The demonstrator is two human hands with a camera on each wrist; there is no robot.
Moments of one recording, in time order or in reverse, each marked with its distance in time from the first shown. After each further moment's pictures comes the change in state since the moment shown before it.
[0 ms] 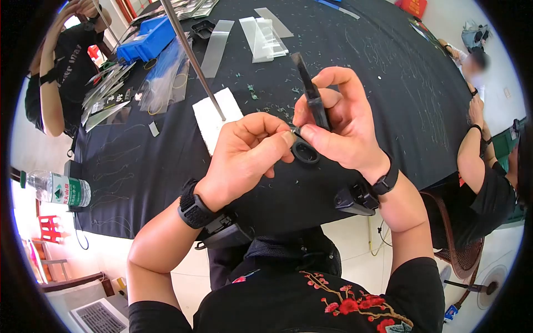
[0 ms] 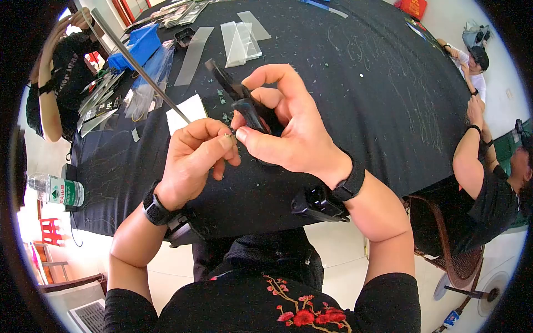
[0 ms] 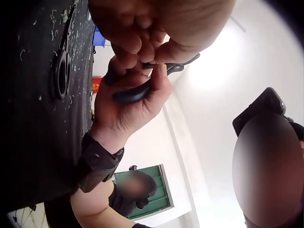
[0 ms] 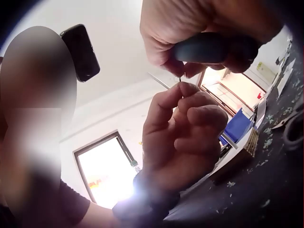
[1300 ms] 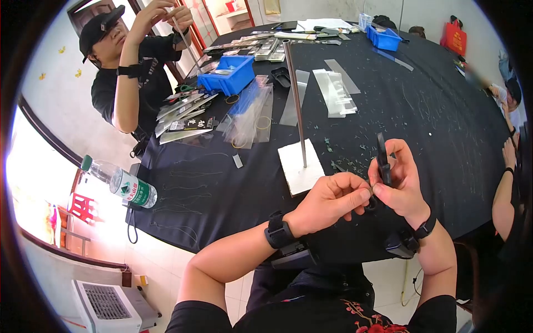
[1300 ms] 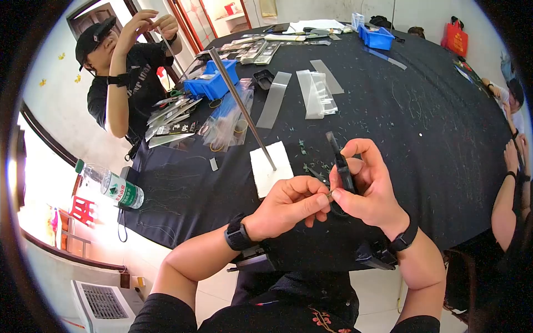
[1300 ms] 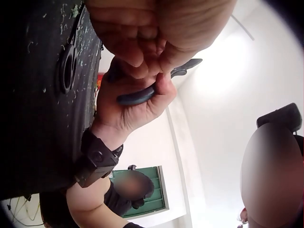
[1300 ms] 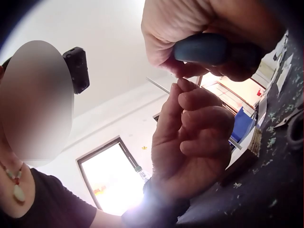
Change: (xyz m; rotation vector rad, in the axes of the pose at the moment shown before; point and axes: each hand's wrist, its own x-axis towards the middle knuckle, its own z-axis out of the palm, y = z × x) left_hand 0.001 -0.006 -0.003 -0.093 -0.223 -0.013; right_hand 0.000 -0.006 0.001 0.068 0.023 0.120
